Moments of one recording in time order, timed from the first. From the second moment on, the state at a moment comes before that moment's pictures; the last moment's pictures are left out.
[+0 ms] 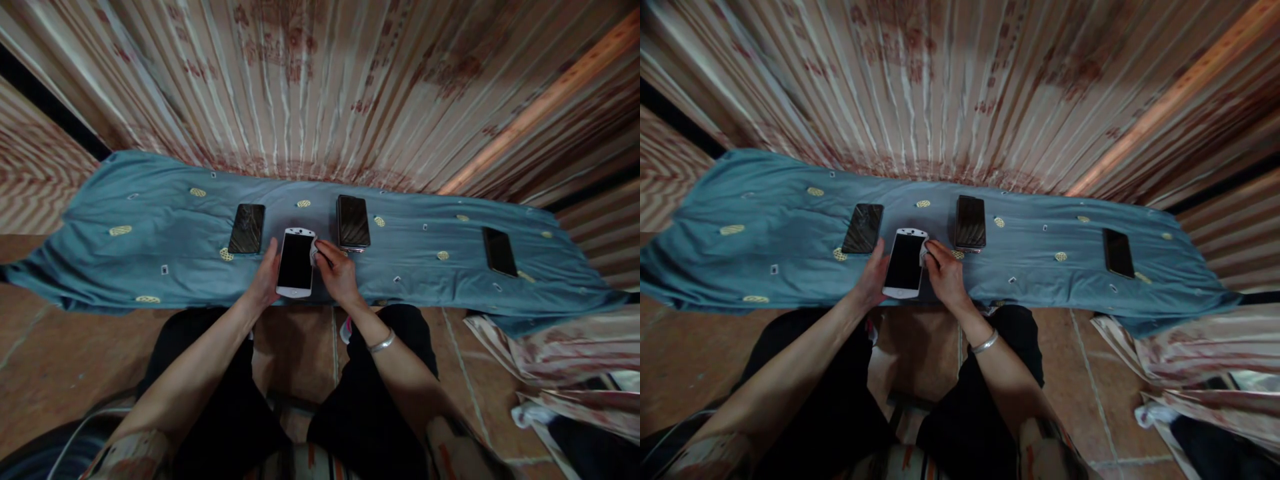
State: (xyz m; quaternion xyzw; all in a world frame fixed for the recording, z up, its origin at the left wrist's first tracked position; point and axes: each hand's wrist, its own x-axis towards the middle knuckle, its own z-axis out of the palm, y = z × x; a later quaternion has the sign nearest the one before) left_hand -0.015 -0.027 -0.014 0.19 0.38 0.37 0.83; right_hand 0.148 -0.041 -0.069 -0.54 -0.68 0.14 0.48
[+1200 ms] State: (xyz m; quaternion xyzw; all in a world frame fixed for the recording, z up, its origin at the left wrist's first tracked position) left_hand -0.006 -0.043 -0.040 0.23 0.44 0.31 0.81; right_hand 0.150 -0.034 -0.056 -0.49 -0.79 0.03 0.36
